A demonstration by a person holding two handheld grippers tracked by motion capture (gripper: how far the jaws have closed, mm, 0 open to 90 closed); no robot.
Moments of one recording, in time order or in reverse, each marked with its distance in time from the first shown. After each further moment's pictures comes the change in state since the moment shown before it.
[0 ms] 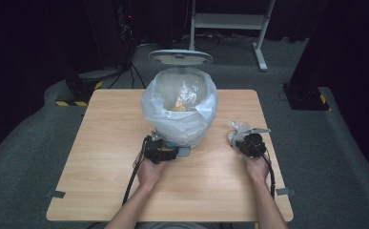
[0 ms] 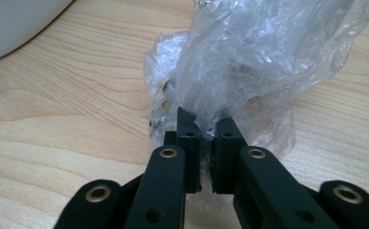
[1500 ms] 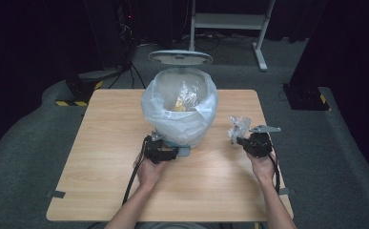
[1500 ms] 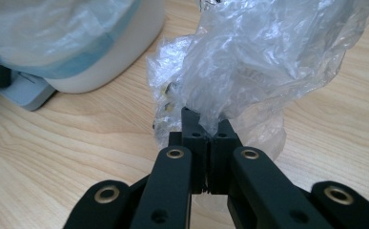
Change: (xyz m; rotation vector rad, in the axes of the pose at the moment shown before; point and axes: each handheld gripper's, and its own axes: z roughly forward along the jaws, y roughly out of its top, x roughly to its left) left arm 0.000 0.000 0.000 0.003 0.002 0.003; right arm 0.012 0.016 -0.053 -0.110 0.104 -0.065
